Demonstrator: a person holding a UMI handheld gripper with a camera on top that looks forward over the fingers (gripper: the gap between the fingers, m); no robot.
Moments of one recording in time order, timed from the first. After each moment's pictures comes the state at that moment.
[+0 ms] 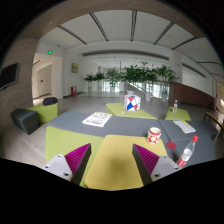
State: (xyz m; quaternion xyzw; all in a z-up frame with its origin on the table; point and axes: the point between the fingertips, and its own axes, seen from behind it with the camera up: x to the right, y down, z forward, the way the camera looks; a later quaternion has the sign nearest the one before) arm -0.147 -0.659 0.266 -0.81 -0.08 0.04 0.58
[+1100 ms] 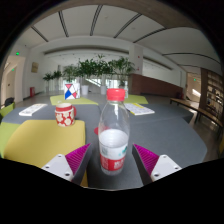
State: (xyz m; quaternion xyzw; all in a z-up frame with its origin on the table) arm 0.268 -0.544 0.083 -0.81 0.08 -0.10 0.57
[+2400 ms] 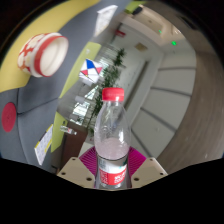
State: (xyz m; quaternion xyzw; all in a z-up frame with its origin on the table) arm 0.237 -0.297 0.327 -0.37 -0.46 -0.71 0.38
